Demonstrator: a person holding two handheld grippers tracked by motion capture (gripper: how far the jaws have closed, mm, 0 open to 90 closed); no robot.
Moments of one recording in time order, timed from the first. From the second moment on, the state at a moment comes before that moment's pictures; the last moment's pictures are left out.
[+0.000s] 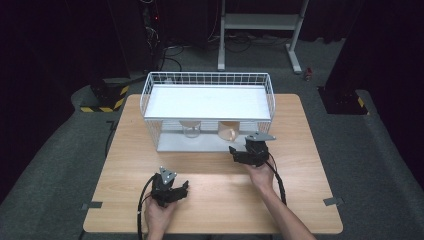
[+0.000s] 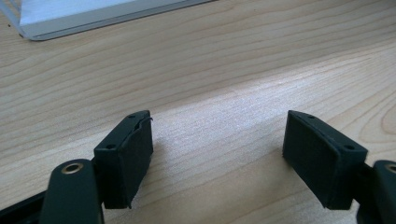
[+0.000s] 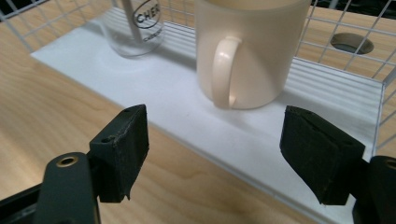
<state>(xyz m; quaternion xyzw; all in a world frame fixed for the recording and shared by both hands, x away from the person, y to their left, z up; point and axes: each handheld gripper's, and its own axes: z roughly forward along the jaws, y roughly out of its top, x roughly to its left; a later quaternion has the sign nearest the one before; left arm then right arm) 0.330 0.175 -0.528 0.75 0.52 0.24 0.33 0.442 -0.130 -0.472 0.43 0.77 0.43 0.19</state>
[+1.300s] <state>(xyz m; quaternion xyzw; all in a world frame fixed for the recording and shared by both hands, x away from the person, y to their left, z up) 0.330 0.175 -0.528 0.75 0.52 0.24 0.33 0.378 -0.222 -0.494 0.43 0.77 0.45 0.16</state>
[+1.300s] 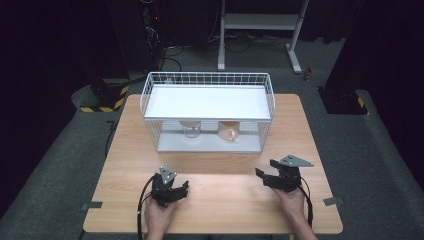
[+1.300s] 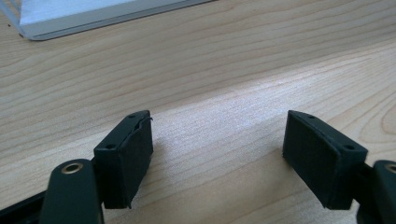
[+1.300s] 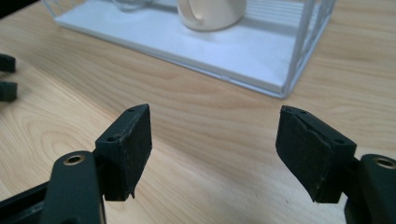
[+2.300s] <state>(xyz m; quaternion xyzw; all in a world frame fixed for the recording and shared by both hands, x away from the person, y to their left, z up) 0.330 0.175 -0.528 0.75 0.52 0.24 0.33 0.376 -0.232 -0.524 0.44 0.81 0.34 0.20</state>
